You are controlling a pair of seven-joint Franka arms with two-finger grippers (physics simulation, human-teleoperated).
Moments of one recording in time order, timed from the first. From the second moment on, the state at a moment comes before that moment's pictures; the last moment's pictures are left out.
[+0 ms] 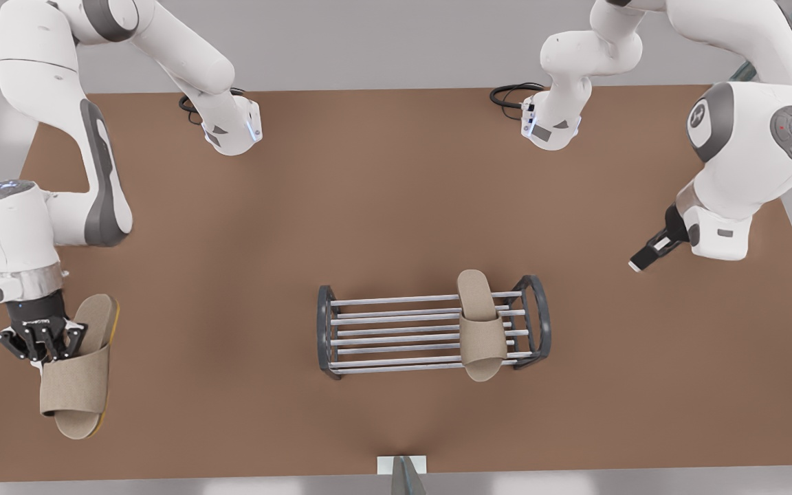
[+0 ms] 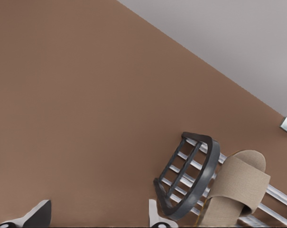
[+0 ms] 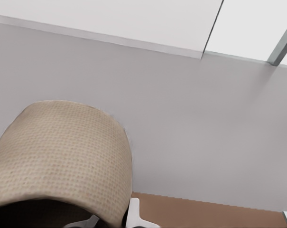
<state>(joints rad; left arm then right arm) 0.01 0.15 -0.11 -1.46 -0.01 1.66 -0.67 -0.62 0.35 0.56 -1.73 -0.33 2.84 -0.02</state>
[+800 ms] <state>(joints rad) 0.00 0.28 -0.11 -1.45 0.00 1.59 -0.24 0.49 0.63 -0.04 -0.87 -0.30 1.87 0.61</state>
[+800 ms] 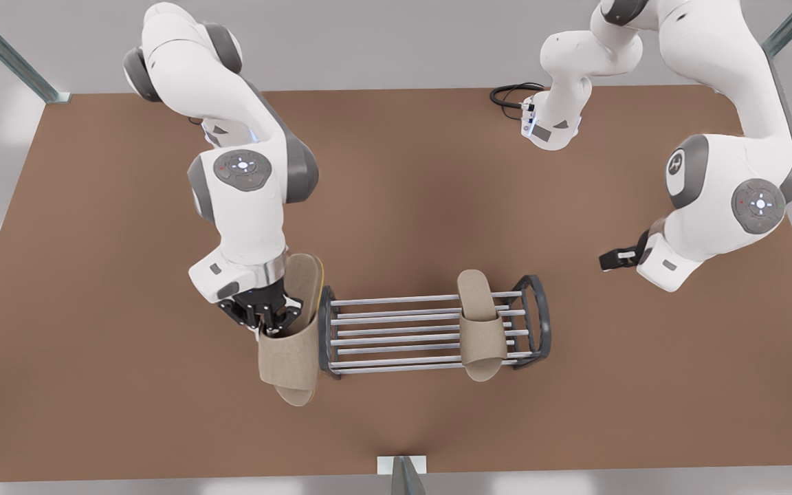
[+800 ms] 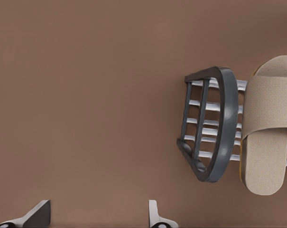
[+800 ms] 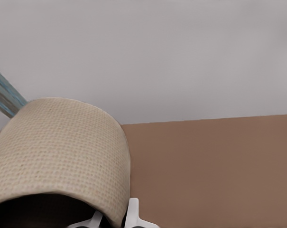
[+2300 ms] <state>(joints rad) -0.02 0.31 -0.11 -1.46 0.02 1.45 -0.10 0.69 0.74 -0.02 -1.21 -0.32 2.30 0.91</state>
